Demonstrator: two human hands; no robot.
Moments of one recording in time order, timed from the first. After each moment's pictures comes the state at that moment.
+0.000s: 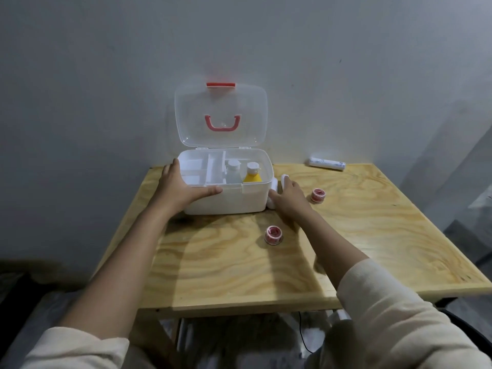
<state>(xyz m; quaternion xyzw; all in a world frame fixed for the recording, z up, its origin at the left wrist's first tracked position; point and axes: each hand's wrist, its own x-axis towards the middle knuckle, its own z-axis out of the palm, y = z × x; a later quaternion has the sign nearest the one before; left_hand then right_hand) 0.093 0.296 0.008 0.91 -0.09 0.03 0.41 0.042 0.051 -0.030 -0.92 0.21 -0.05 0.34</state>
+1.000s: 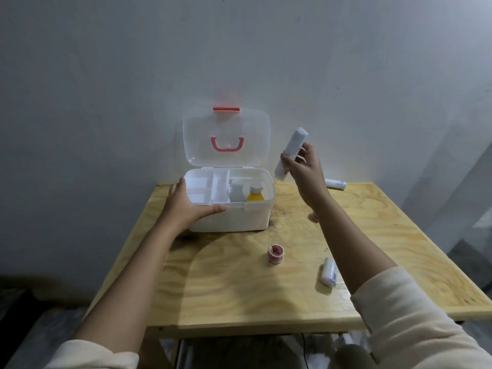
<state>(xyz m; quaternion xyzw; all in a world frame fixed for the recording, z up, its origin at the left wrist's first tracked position) 0.088 0.295 0.009 0.89 -0.10 0.05 0.45 0.048 0.045 0.057 -0.70 0.04 -0.27 0.66</state>
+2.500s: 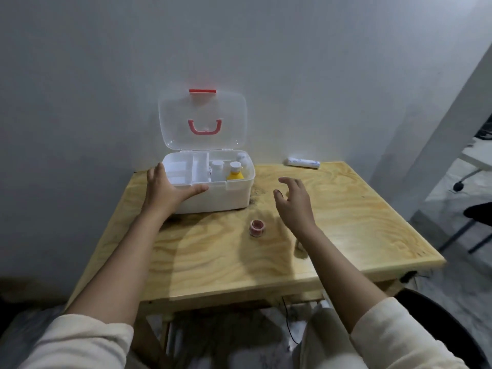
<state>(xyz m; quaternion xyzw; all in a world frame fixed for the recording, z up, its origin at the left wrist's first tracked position) 0.082 0.291 0.000 0.88 -0.09 0.08 0.46 -0.033 0.058 -0.015 -0.87 0.18 -0.26 0.39</state>
